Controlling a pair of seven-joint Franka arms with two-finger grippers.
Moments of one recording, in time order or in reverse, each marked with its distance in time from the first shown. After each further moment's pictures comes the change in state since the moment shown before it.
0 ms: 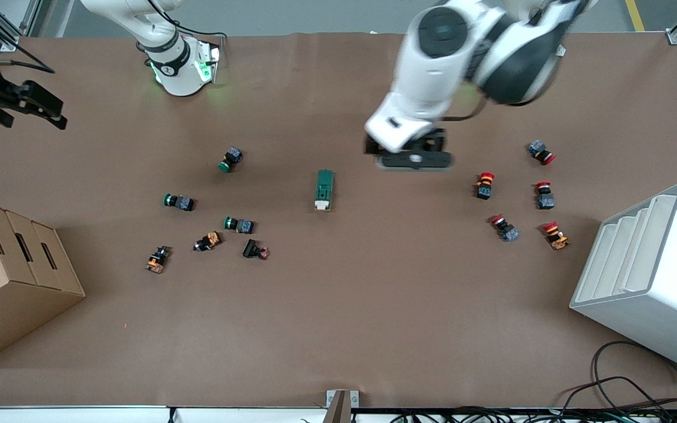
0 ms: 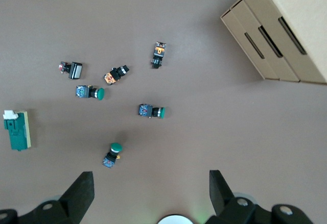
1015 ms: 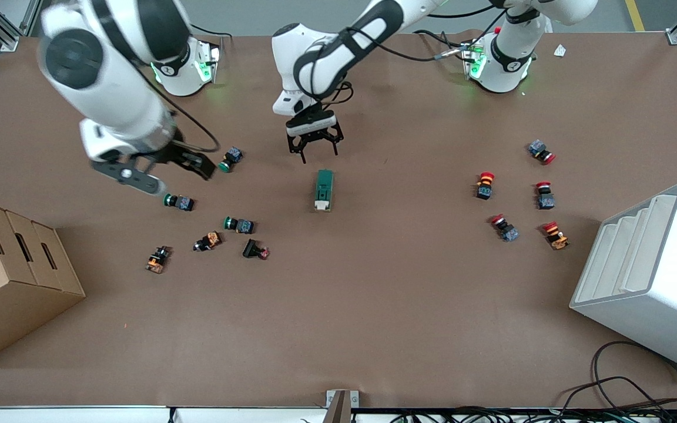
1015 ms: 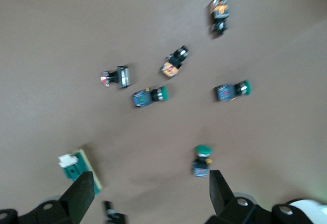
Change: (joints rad) left arm -0.487 0.415 -0.002 -0.089 0.986 0.200 -1.288; right arm 0.373 0.244 0.009 -0.094 0.033 0.294 0.772
